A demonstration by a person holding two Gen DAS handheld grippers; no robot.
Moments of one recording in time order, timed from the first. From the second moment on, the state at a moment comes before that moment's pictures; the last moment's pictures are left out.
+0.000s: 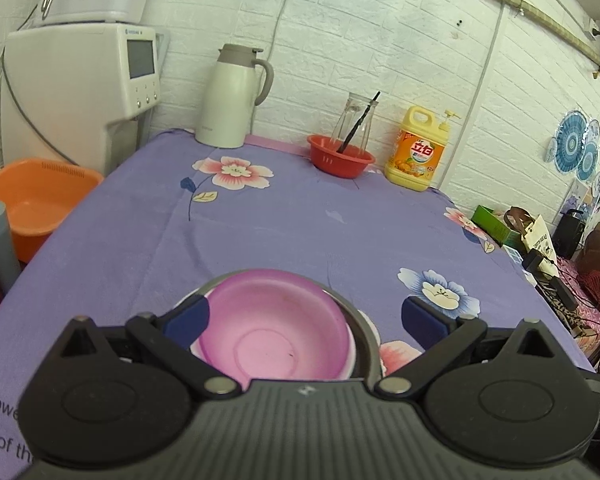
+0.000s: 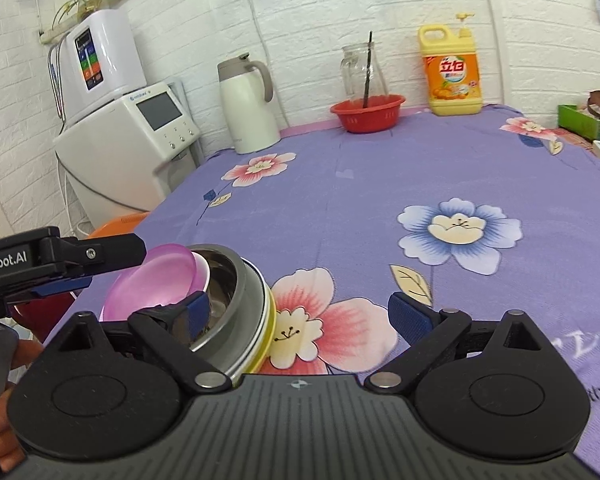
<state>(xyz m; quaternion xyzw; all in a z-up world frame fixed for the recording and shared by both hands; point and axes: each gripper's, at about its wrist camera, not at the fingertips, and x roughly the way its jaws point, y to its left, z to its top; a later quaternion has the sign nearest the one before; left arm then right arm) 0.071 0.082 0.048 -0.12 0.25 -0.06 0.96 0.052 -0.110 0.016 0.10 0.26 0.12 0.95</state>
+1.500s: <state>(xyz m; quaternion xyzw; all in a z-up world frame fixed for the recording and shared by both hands) -0.062 0.041 0.025 -0.07 0.17 0.00 0.98 -0.085 -0.132 -0.011 0.11 0.20 0.08 0.97</state>
